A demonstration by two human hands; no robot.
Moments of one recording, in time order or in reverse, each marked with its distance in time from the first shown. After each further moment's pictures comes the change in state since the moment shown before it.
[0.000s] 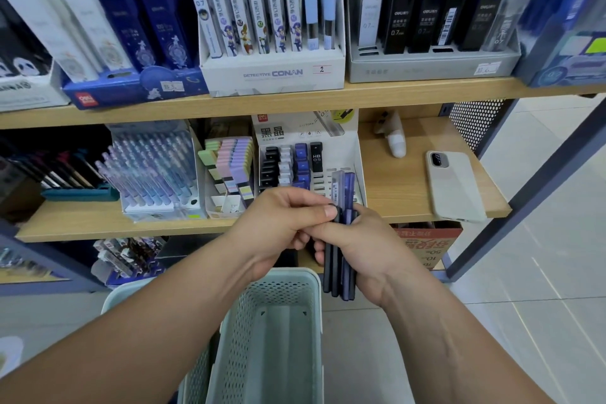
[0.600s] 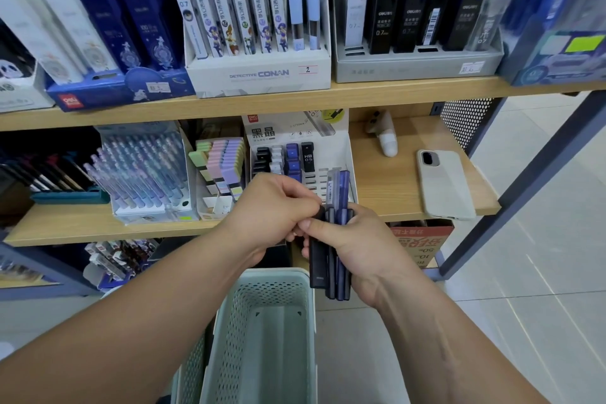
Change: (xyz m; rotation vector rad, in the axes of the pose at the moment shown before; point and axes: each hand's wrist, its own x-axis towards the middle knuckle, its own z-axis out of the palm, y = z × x) left_hand 0.010 0.012 0.009 0.219 0.200 0.048; right_hand -0.006 -0.003 -0.003 0.074 0.029 -0.042
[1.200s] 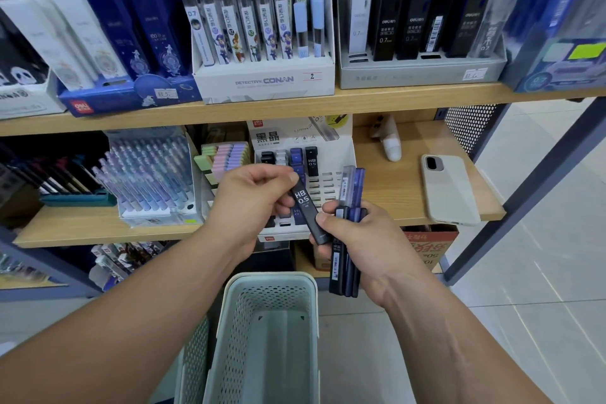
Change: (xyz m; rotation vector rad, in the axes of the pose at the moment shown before) left_hand 0.011 -0.007 -0.021 -0.197 0.213 0.126; right_hand 0.006 -0.004 -0.003 0.002 0.115 0.013
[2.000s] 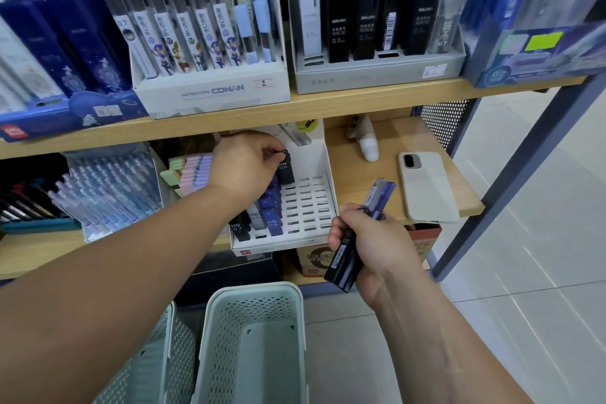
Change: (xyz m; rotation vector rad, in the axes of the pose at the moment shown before) left_hand 0.085 0.002 0.030 0.914 0.072 0.583; right_hand 0.016 -0.003 -0.031 0.346 0.241 0.057
